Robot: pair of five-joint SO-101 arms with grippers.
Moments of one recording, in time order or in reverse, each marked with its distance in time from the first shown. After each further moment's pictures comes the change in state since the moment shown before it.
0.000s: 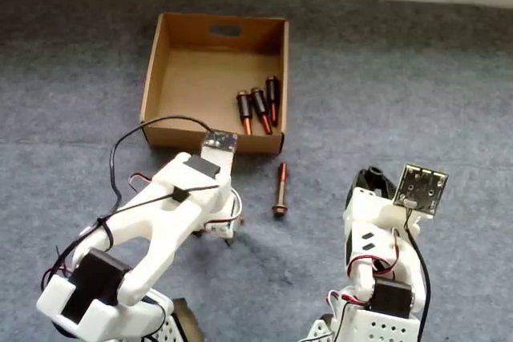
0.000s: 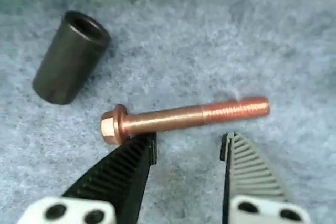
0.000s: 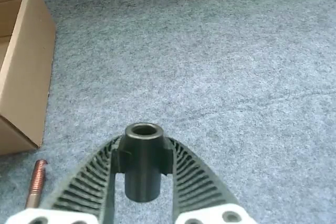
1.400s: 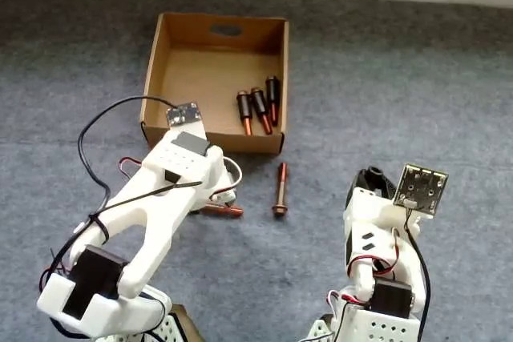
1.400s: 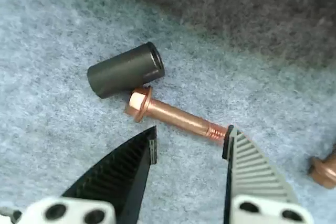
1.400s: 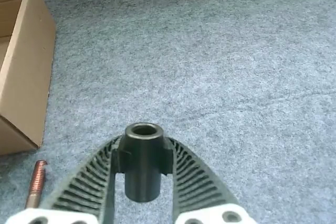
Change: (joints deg) left arm -1.3 0.0 -8.4 6.0 23.6; right arm 0.0 0.0 0.0 0.0 0.0
